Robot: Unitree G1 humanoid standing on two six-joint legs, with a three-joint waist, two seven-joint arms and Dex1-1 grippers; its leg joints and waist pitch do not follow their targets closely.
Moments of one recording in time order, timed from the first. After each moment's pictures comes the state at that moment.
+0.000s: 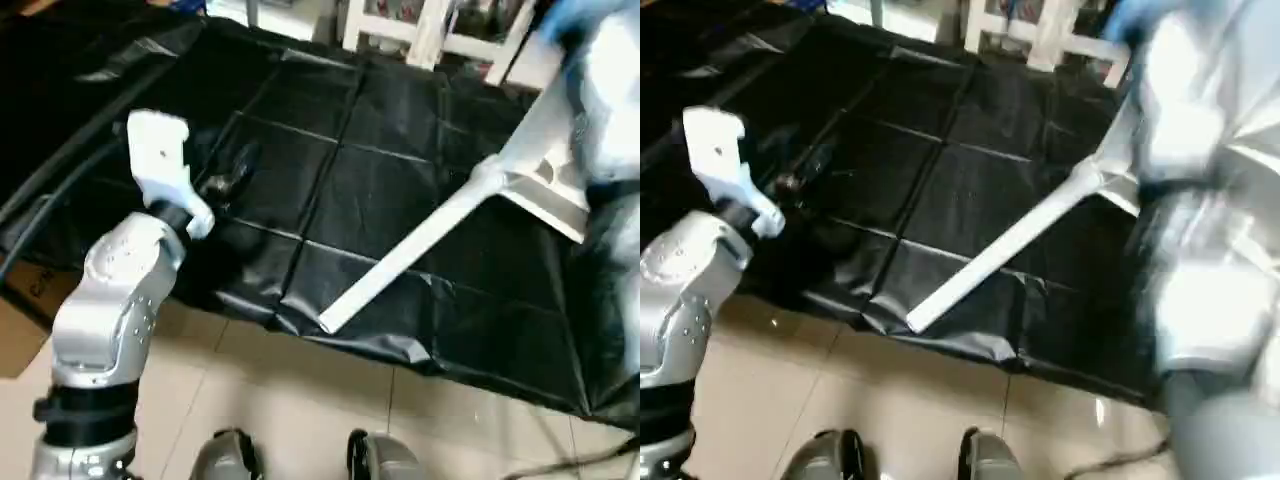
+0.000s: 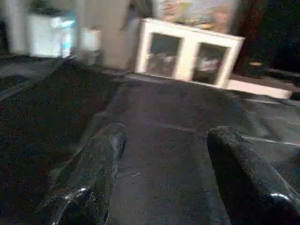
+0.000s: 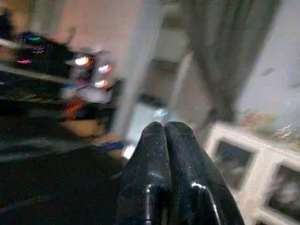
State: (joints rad) left arm -0.40 0.27 0.15 -0.19 -0.33 0.51 -0.17; right arm -0.95 -0.34 -0.14 0.59 0.25 -0.14 0.49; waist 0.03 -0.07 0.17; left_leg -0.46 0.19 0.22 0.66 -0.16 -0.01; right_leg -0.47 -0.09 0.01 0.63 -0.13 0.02
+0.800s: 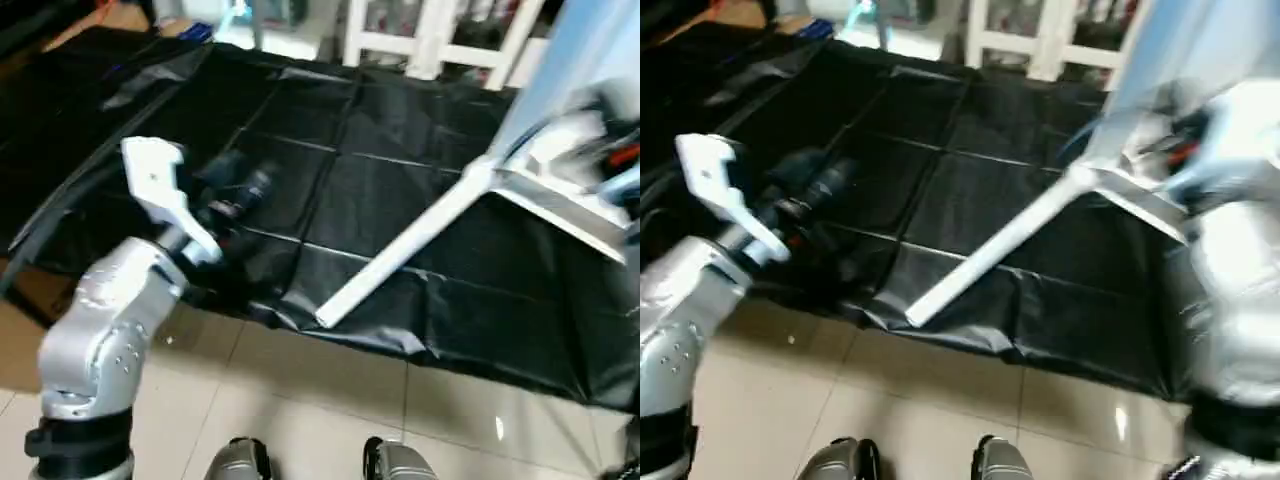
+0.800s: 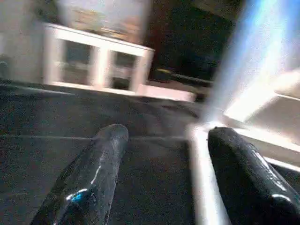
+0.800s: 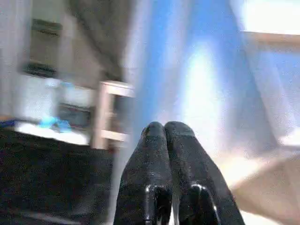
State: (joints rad) left arm -0.29 0.29 0.07 -0.39 -0.57 0.58 -0.44; right arm -0.44 -0.48 -0.36 -0.27 0.24 0.46 0.03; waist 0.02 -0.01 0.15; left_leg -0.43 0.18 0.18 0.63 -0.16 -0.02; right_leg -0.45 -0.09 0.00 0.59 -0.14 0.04
